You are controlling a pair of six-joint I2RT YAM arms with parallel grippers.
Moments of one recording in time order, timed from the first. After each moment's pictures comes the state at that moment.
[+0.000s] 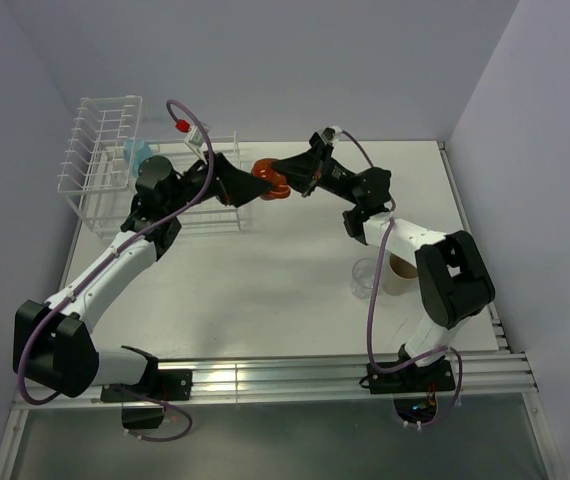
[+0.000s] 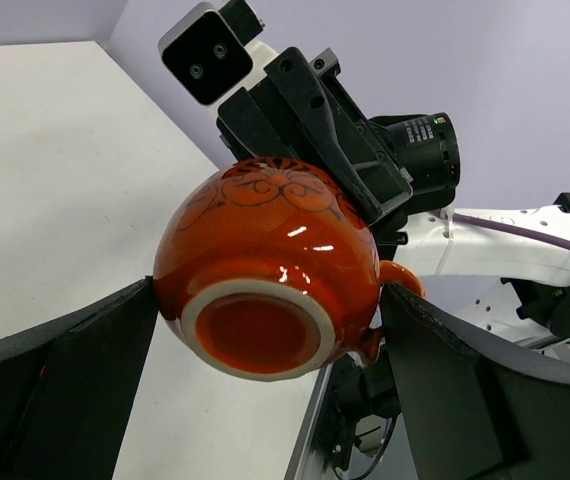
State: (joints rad) left arm -0.39 1.33 1.04 0.40 0.72 -0.78; right arm 0.41 1.68 1.03 1.23 -0.78 1.99
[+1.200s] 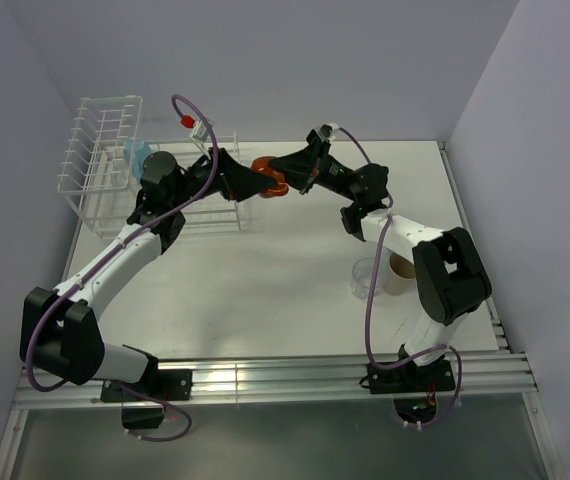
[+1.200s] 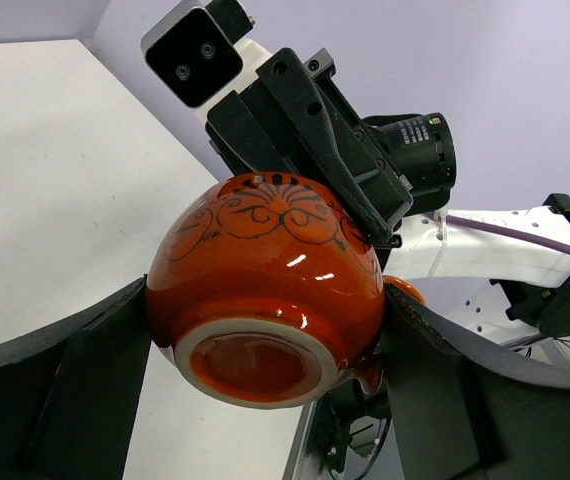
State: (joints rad) left arm -0.39 1.39 1.07 0.46 0.76 -0.81; right arm 0.42 1.71 1.07 1.22 -0.80 1.99
